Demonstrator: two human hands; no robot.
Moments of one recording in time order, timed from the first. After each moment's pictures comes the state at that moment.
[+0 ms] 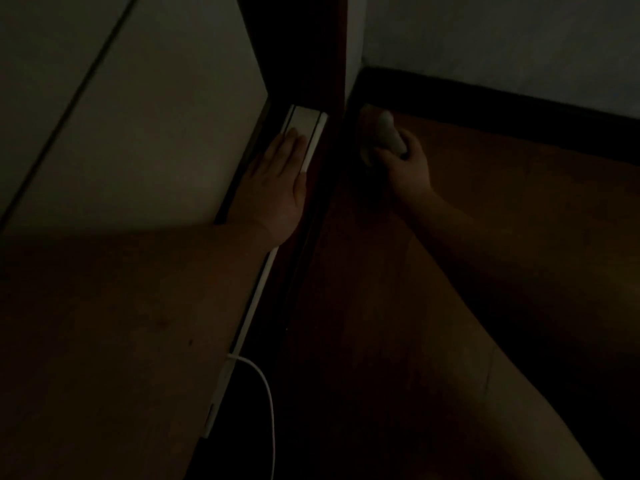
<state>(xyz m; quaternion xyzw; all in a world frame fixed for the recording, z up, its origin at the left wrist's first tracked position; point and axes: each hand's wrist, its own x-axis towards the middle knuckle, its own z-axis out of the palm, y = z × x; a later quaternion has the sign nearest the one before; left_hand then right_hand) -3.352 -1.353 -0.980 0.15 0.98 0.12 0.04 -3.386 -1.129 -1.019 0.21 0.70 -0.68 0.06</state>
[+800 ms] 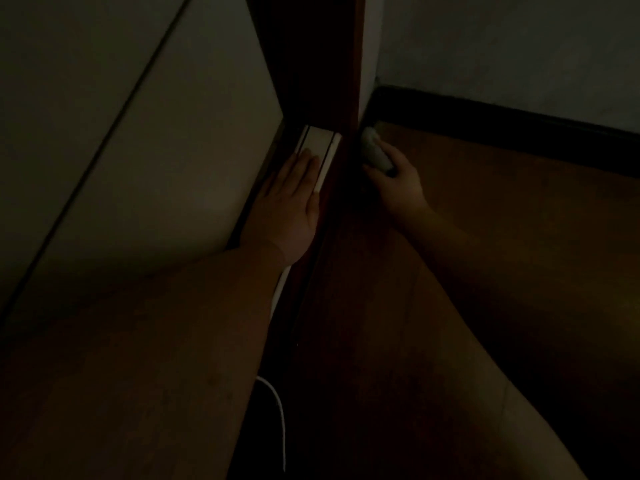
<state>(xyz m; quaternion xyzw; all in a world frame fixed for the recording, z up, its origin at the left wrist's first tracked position) -3.369 -1.350 -0.983 0.14 0.98 0.12 0.04 -3.414 -1.146 -1.023 0.12 0.73 -0.67 0.09</state>
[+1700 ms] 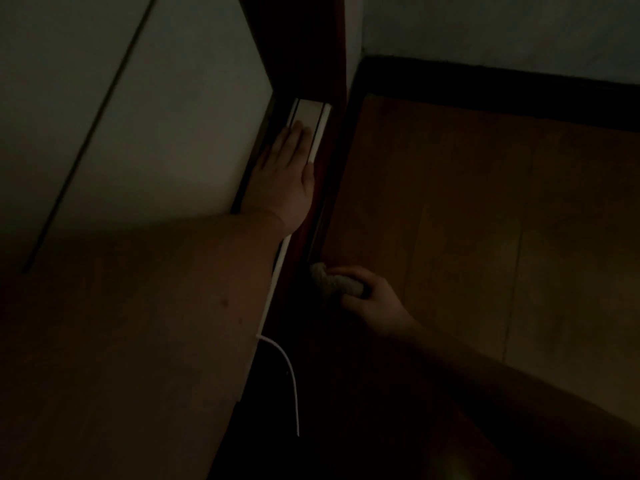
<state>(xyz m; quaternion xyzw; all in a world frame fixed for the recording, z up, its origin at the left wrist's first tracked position) -3.366 -1.347 -0.978 0.13 0.98 0.11 0.06 -3.207 -1.180 -1.041 0.05 0.70 -0.67 0.25</state>
